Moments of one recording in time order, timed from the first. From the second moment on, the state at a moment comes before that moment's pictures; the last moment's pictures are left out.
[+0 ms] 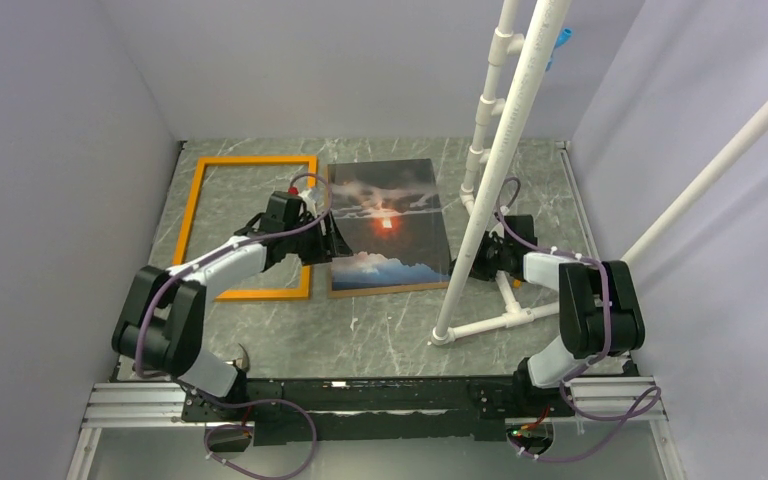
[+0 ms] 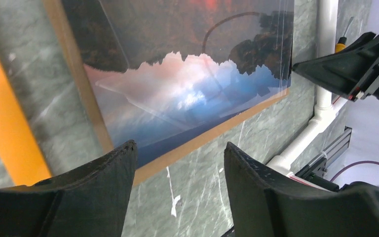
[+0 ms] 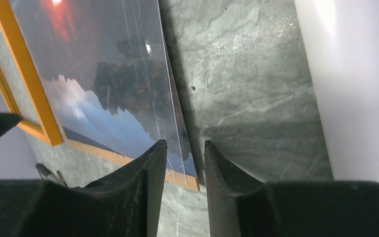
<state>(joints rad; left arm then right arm) -0.37 1.47 0.84 -0.15 0.37 -0.60 0.06 1.57 0.66 0.02 -0.45 0.55</state>
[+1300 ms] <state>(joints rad) -0.34 1.70 0.78 0.12 0.42 -0.68 0.01 1.52 0.50 0.20 -0.72 0.58</state>
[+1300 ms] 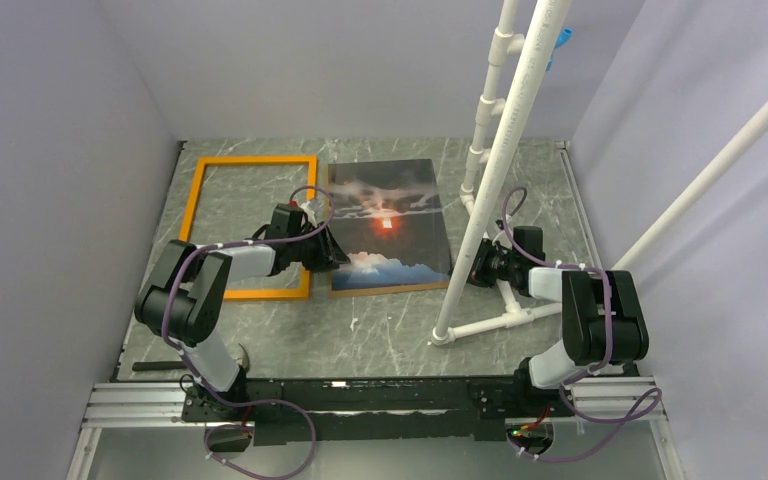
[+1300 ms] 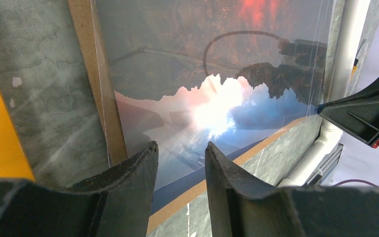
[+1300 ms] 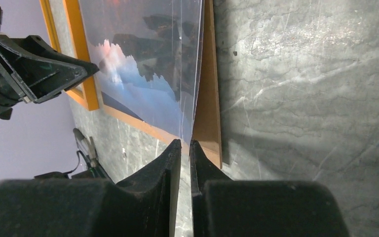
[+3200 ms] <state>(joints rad) -0.34 1.66 0.67 0.27 0.45 -0.72 -0.04 1.20 0.63 0.03 -0.78 0.55</state>
